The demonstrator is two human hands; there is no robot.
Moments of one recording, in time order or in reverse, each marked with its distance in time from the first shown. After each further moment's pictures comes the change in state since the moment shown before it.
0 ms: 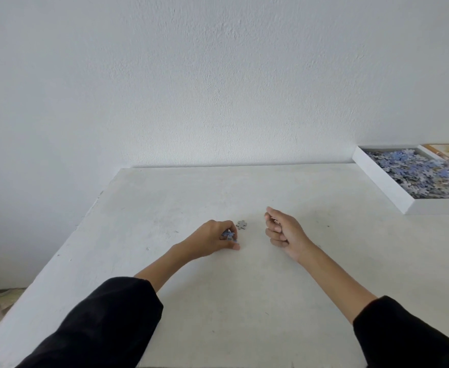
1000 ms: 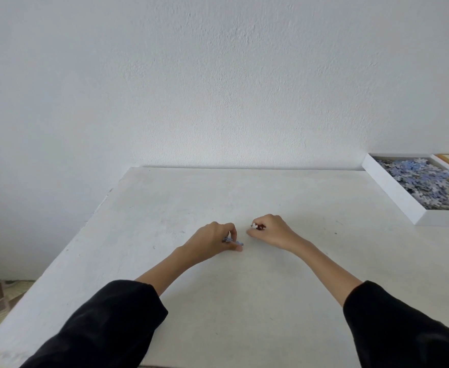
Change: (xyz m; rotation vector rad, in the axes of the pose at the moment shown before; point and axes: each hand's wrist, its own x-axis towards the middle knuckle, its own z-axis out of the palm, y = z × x) left_hand -0.008 0.001 -0.004 0.202 0.059 -0.075; right_hand 0.027 -0.002 0.022 -1.148 -0.084 -0.238
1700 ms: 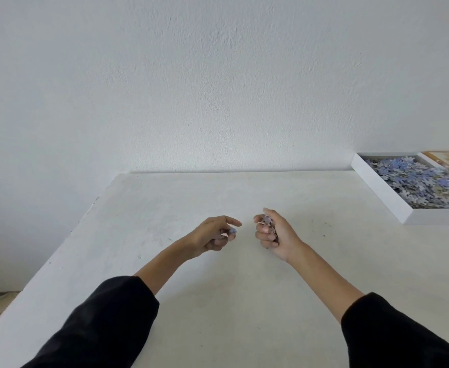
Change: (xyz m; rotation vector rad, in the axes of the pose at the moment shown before) left_hand 0.020 0.027 -0.014 -1.063 -0.182 -0.273; right_hand -0.011 0.009 -0.018 1.418 -0.083 0.339
